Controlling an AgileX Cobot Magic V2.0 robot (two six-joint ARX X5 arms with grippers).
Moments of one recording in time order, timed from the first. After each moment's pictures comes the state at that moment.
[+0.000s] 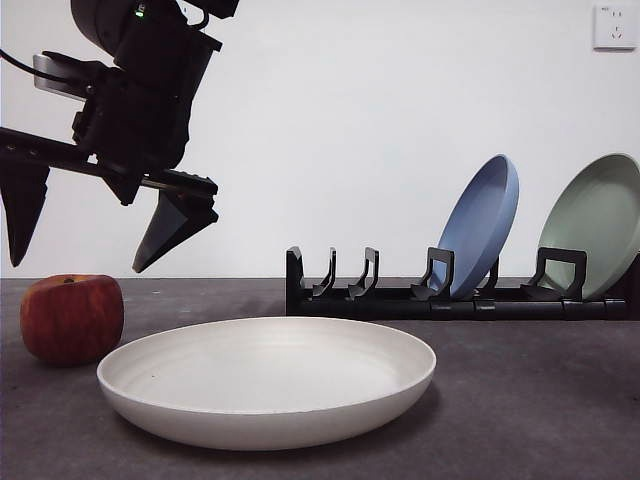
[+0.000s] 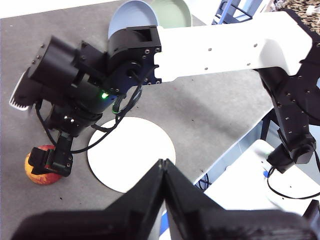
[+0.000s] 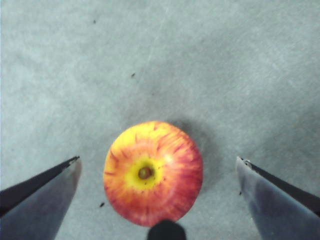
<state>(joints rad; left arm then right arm) -1.20 0.65 1.47 -1.32 -0.30 -0.45 0.96 2.33 2.11 -0.76 -0.05 0.05</state>
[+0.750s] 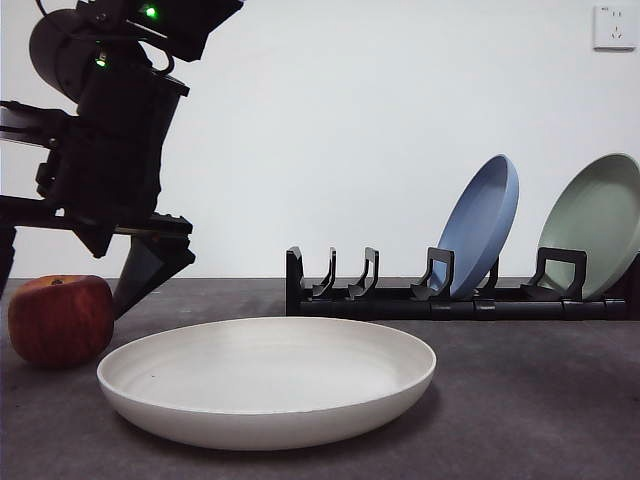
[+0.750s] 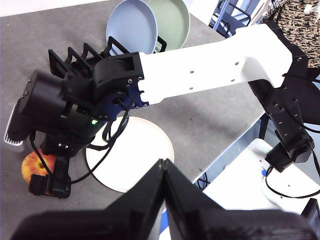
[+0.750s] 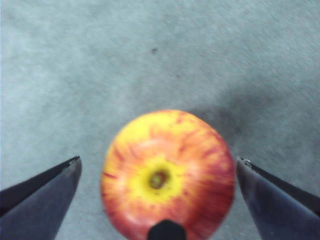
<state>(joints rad) -1.20 0.65 1.47 -1.32 -0.30 -0.45 1.00 2.40 2.11 -0.74 -0.04 0.02</state>
